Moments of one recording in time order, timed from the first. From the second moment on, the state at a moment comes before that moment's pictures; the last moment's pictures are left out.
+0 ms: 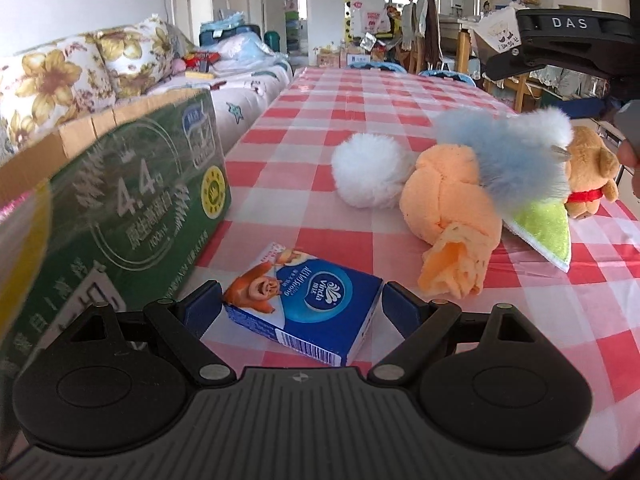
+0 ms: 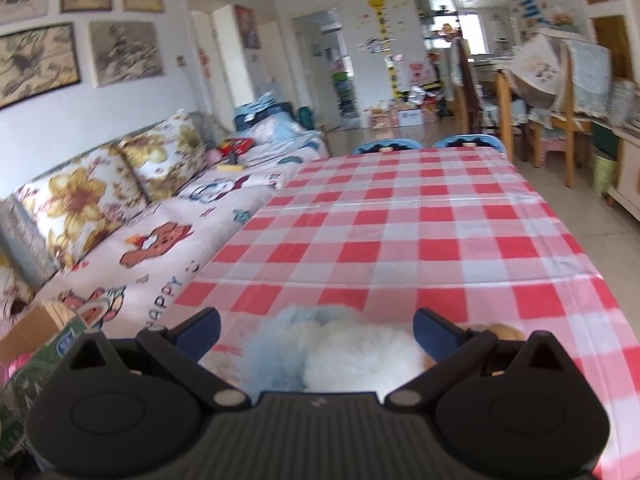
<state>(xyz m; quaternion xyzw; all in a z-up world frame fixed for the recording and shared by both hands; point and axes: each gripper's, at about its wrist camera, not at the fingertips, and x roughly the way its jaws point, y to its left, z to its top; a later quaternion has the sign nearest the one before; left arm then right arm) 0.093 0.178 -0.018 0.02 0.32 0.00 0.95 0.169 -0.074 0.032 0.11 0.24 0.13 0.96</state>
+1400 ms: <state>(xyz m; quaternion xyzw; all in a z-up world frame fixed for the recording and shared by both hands) 0.108 0.174 -0.022 0.02 0.33 -0.05 0.94 0.180 -0.075 -0.021 0.08 0.33 0.34 0.88</state>
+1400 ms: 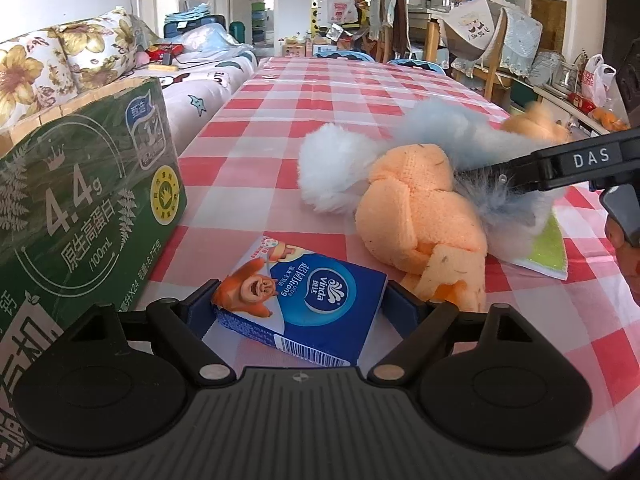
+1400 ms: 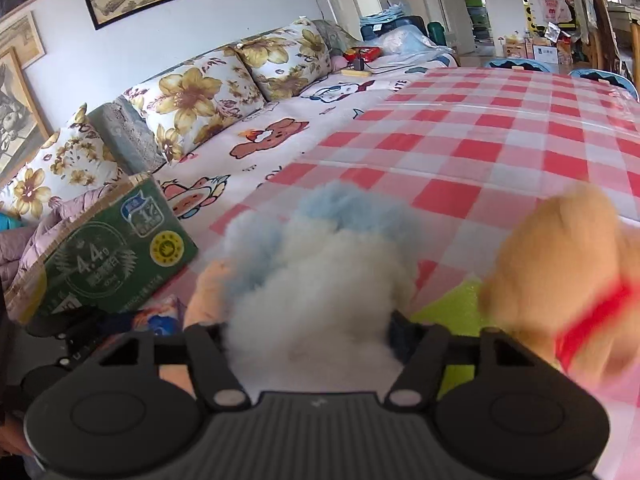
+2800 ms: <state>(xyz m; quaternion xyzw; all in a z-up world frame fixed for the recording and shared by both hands) 0.078 0.174 0.007 -0.02 0.27 -0.08 0.96 0.118 -0.065 0.036 0.08 0.29 0.17 0.94</state>
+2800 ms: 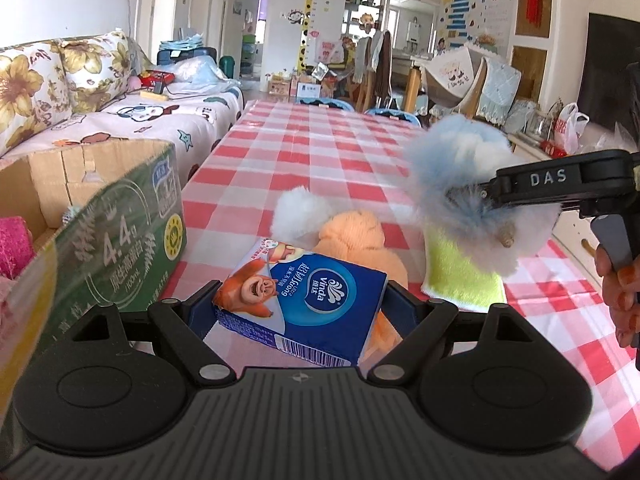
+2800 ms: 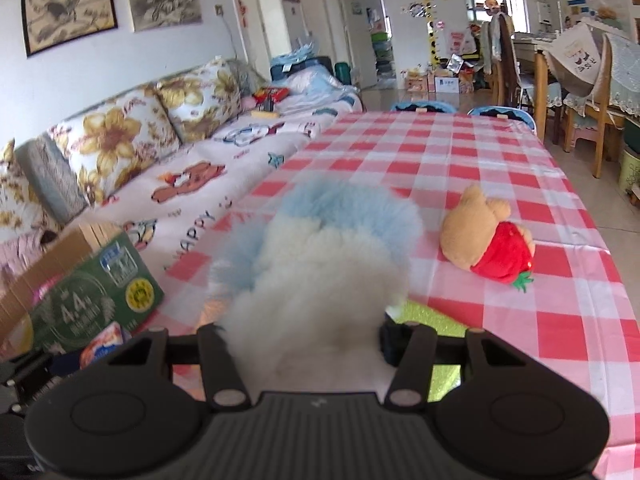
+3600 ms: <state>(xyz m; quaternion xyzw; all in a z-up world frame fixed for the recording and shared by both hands) 0.067 0.193 0.039 -0.05 0.19 -0.10 0.97 0.072 -0.042 0.084 0.10 0.25 0.17 0.95</state>
